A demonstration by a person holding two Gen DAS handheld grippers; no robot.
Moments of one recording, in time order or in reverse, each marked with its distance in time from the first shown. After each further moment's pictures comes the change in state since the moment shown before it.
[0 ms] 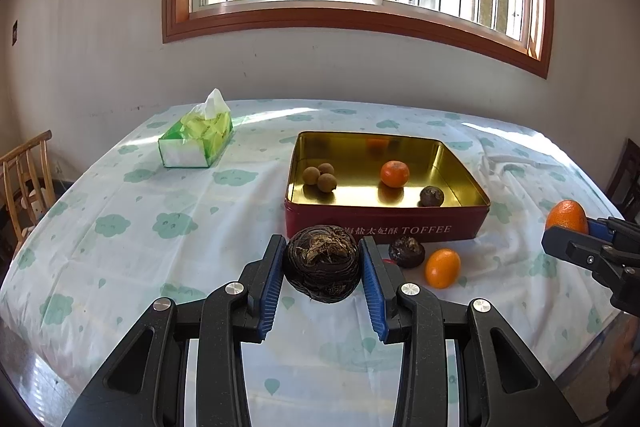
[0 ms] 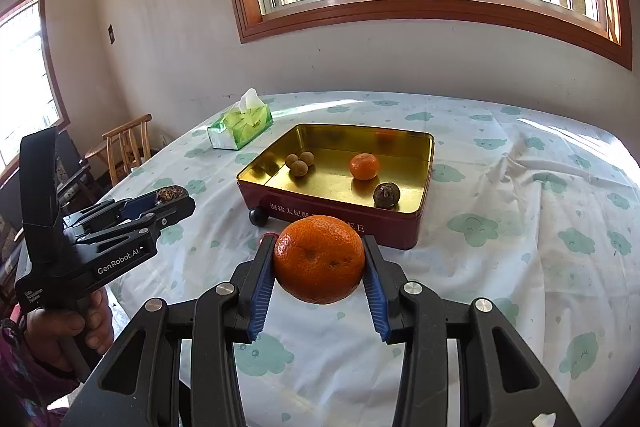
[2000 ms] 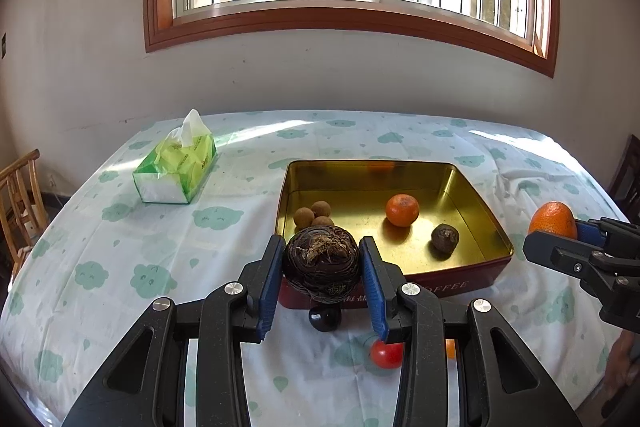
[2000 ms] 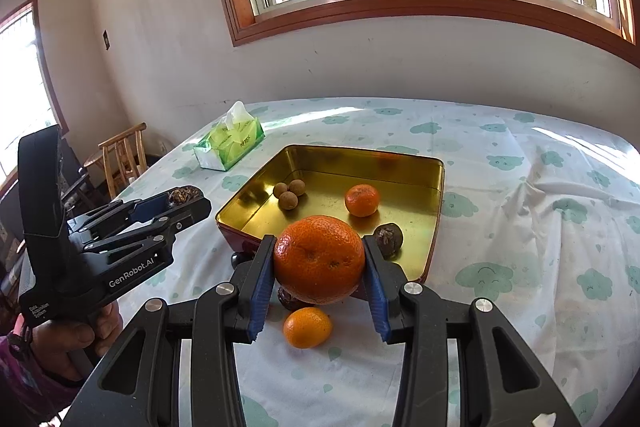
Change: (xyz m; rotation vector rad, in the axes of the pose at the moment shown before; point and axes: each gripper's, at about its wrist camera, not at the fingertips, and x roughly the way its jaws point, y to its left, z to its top) left arm 0.054 -0.007 0.050 0.028 0.010 -0.002; right arm 0.045 -0.013 0.047 0.021 0.014 0.015
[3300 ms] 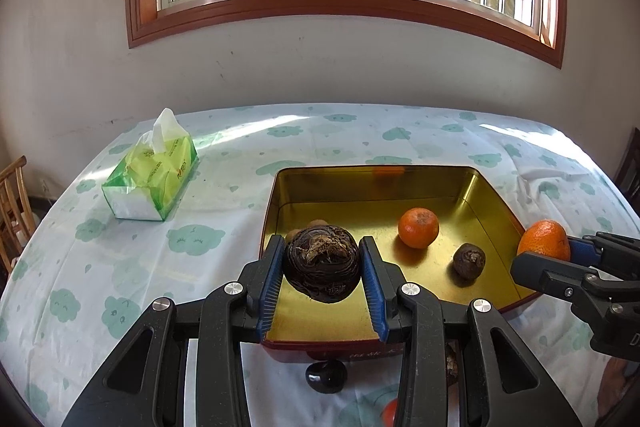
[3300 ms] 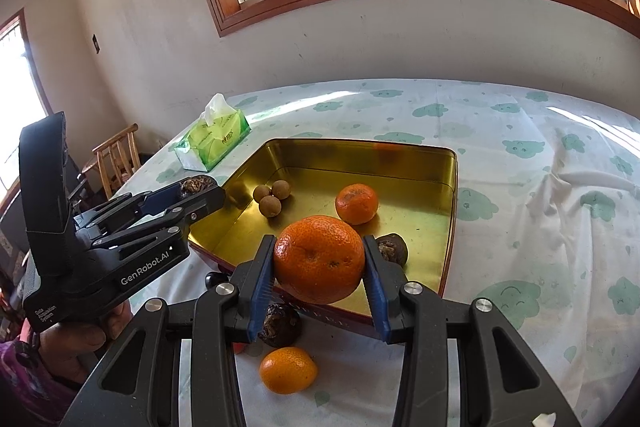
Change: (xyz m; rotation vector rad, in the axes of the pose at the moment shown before) left arm 0.061 -0.004 0.017 0.020 0.029 -0.006; right arm 0.058 -0.021 0.014 0.056 0.050 0.021
